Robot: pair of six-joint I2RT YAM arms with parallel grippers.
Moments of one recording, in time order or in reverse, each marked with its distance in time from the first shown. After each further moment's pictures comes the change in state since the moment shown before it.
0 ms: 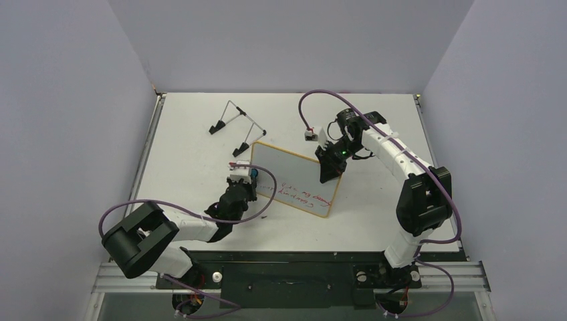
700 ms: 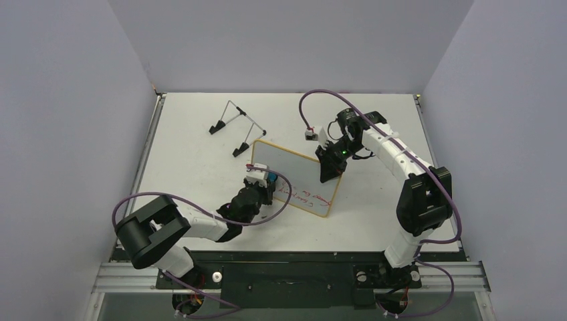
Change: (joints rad) left arm -0.114 0.091 0.067 0.057 0.084 -0.027; right arm -0.005 0.000 0.000 0.004 0.000 0.005
